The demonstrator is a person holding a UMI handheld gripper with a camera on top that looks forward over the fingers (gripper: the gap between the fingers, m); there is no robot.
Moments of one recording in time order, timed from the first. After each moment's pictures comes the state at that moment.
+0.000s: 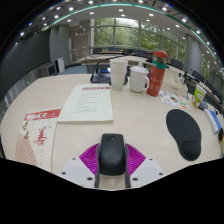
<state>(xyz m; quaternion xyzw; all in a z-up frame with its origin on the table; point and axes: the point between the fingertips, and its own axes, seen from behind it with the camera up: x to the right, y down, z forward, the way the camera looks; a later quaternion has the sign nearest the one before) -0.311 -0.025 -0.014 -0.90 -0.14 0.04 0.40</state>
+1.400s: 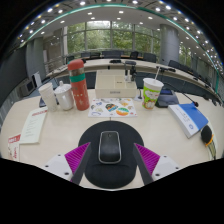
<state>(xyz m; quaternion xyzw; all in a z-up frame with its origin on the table) -0.041 0.065 0.040 -0.91 -0.02 0.01 0.42</state>
